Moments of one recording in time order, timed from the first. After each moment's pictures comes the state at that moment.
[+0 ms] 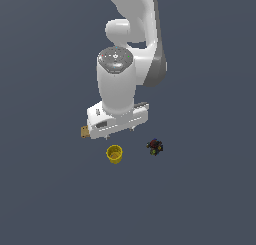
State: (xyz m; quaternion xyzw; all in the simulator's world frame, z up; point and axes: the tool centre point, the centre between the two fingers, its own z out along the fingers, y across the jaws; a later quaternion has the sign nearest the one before) arm 0.048 -0.031 0.194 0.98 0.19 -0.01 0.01
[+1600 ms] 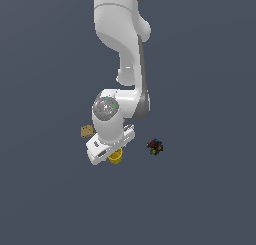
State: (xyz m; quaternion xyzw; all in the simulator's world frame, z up) arm 0.070 -0.059 0.070 0.95 0.32 0.00 0.00
